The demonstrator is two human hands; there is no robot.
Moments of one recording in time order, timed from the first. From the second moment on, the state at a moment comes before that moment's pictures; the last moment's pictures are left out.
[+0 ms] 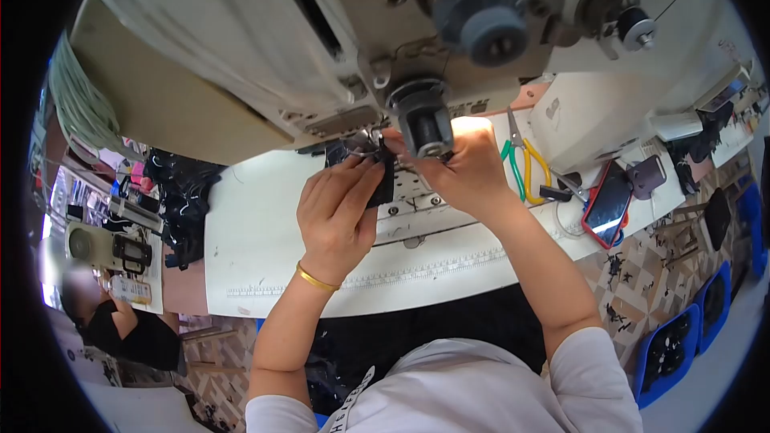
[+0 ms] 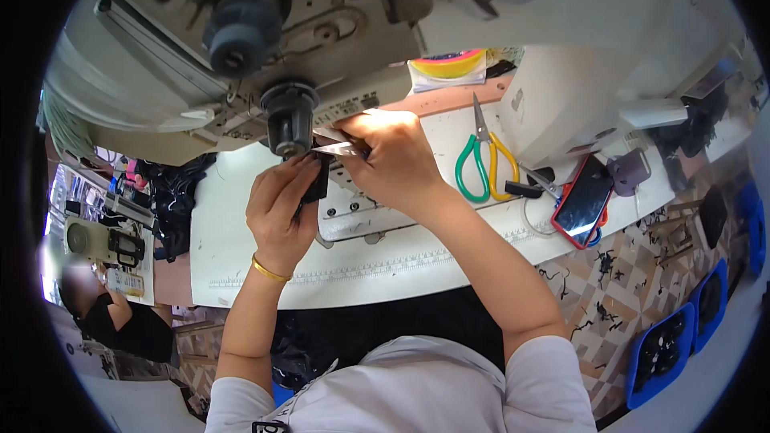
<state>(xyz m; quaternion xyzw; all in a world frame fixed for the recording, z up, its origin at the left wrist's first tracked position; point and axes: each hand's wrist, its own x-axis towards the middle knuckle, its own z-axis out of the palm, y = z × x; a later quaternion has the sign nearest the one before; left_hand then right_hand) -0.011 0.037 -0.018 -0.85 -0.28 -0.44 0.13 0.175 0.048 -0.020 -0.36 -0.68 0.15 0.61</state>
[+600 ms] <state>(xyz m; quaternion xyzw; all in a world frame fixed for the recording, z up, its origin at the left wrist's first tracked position) -0.010 0.022 0.000 -0.86 -0.28 -0.39 0.18 0.192 0.027 -0.012 -0.35 -0.81 -0.21 0.41</state>
